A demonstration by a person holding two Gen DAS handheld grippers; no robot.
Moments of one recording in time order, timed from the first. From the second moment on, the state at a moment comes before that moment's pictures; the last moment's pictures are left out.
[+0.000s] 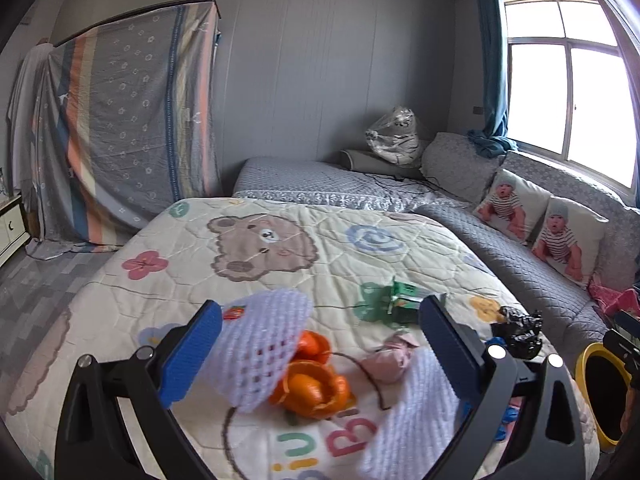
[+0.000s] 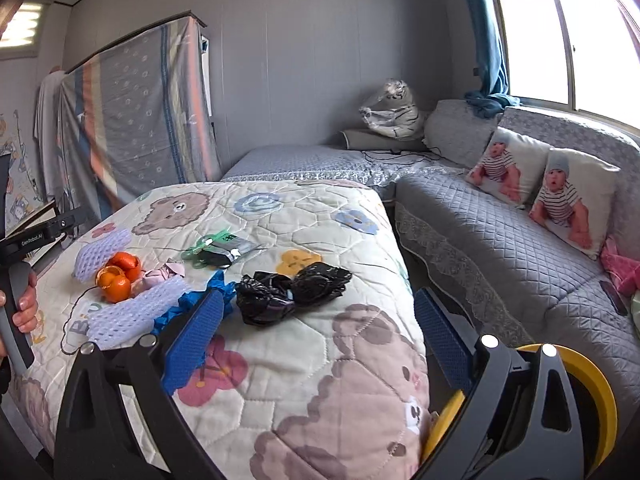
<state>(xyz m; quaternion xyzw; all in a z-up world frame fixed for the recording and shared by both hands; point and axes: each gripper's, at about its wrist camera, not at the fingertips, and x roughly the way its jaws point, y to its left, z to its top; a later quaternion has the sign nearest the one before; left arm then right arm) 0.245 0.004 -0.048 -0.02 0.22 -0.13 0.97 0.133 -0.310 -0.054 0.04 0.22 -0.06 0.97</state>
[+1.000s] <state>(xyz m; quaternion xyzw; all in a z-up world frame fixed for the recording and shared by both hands) 0.326 0.043 -0.107 -0.02 0.35 -0.09 0.93 0.247 -0.302 -0.101 0.09 0.34 -0.01 0.94</state>
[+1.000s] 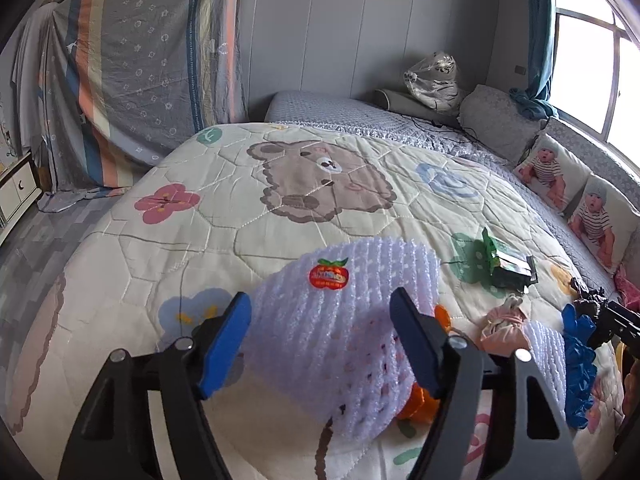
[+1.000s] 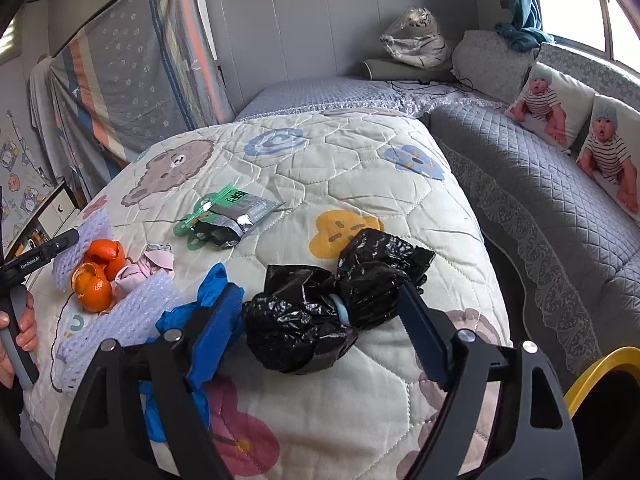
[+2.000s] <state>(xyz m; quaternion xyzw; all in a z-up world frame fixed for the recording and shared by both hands) 0.321 0.072 -0.089 -0.07 0.34 -0.08 0.93 0.252 -0.307 -0.097 0.09 0.35 -0.03 0.93</state>
